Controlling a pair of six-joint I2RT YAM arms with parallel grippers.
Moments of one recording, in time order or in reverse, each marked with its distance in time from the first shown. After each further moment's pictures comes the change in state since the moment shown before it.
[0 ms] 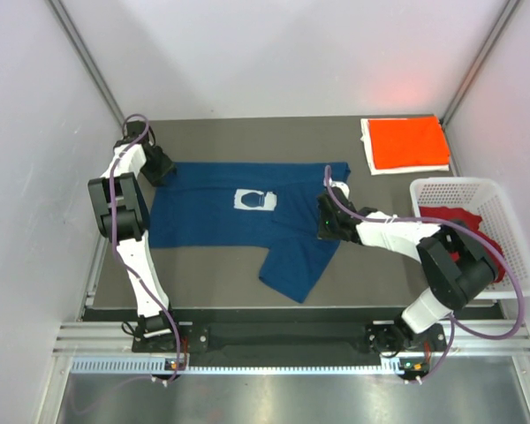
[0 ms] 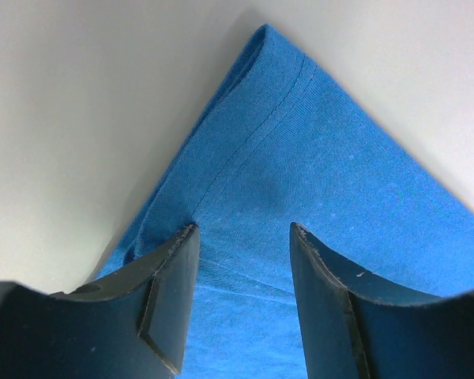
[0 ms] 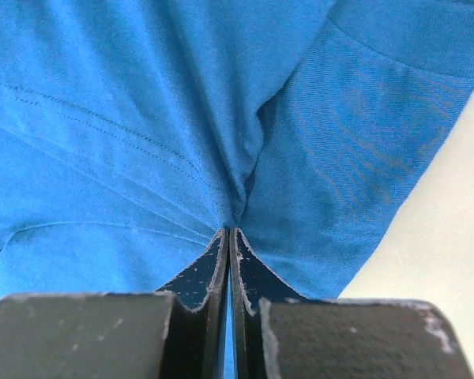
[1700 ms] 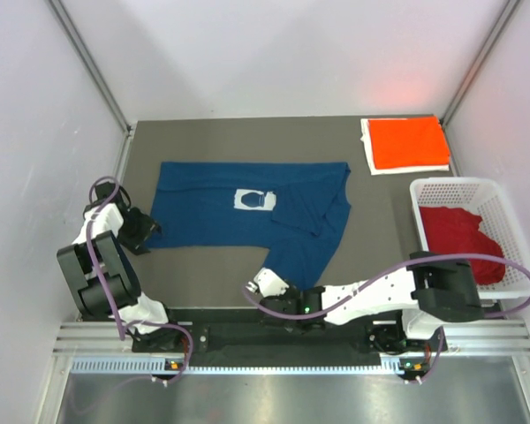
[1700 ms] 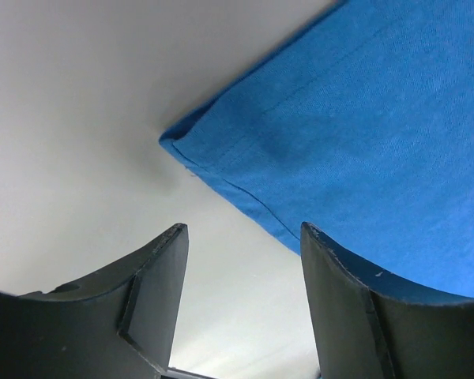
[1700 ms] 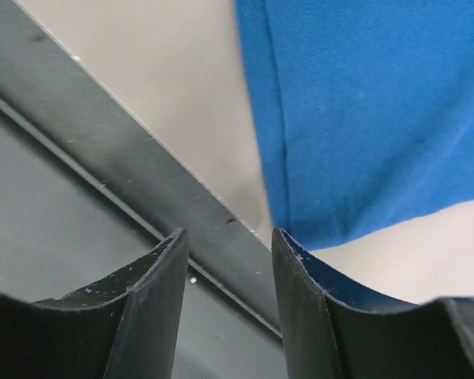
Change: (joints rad) left arm 0.215 -0.720 -0.892 -0.021 0.015 -0.055; right arm 0.926 0.006 0.039 -0.291 0.336 -0.033
